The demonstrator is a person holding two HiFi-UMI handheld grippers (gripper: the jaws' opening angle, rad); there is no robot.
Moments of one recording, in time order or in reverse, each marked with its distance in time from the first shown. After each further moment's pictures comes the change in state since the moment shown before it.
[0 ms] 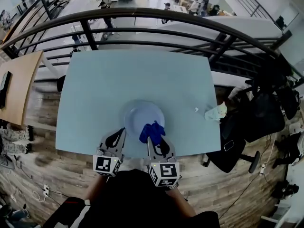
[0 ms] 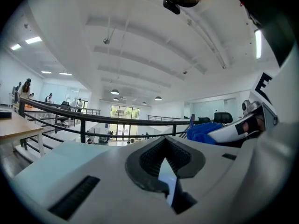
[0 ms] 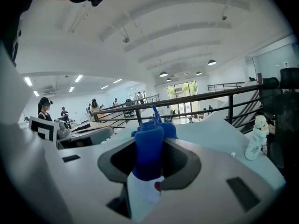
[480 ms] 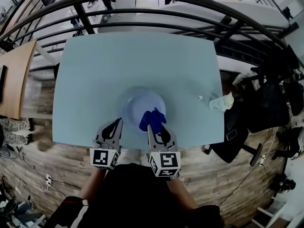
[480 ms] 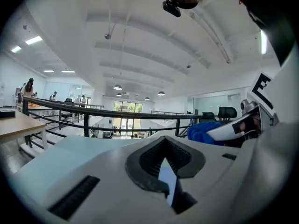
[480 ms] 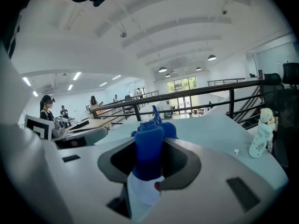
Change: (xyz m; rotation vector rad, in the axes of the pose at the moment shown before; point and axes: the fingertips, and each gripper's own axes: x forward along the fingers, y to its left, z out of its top) left arm 0.019 0.013 -0.027 0.007 0.063 0.040; right arm 0.035 -0.023 -0.017 0.007 0.050 0.000
